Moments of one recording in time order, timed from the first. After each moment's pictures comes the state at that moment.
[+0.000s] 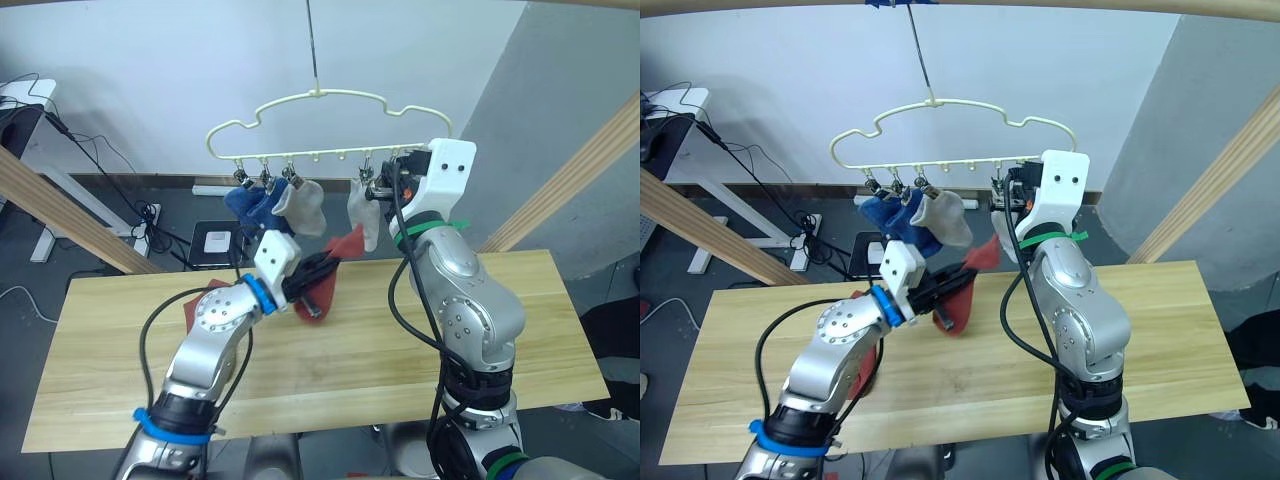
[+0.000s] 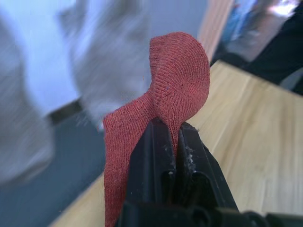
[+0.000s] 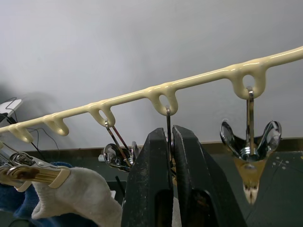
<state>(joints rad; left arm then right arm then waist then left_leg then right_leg) -0.31 0.33 -0.14 -0.16 -0.20 0.17 -0.70 -0.58 0.14 0.05 -0.50 0.26 0.85 -0.23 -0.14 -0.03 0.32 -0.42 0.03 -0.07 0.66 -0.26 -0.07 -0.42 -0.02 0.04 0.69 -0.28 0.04</state>
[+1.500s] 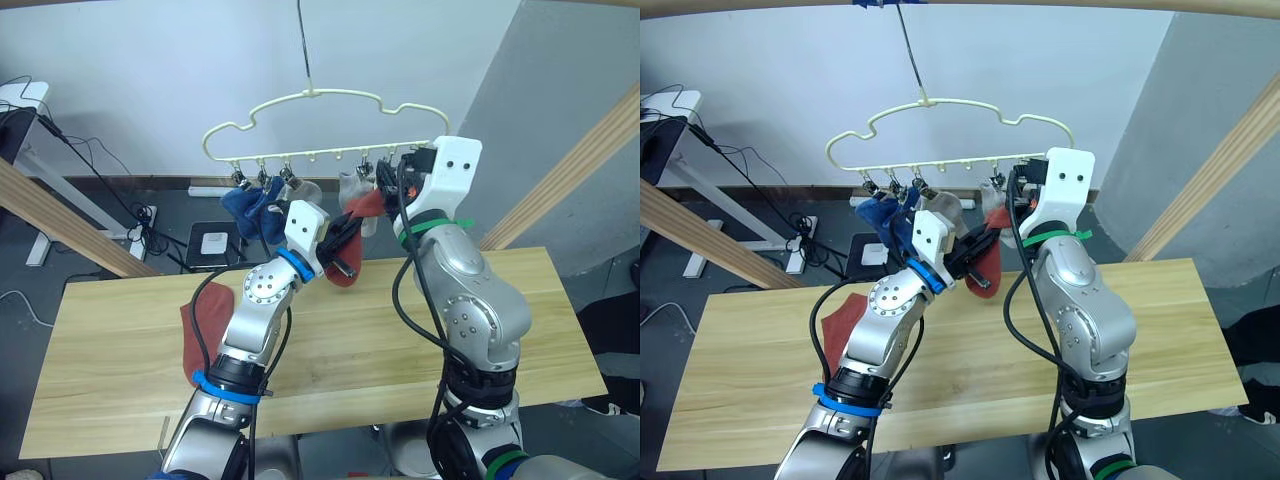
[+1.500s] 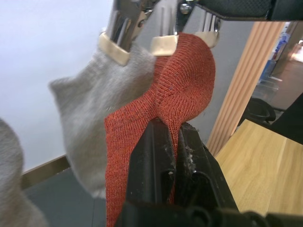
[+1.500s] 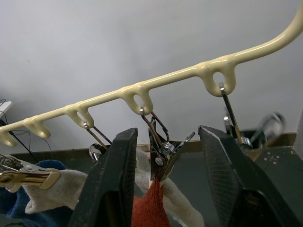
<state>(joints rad) -0.47 0.14 -0.15 0.07 -0.11 0.05 -0.52 -0.59 0.14 0.03 -0.53 0.27 0.90 -0.23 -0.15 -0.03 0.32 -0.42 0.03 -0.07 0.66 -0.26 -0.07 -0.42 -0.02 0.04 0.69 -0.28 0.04</state>
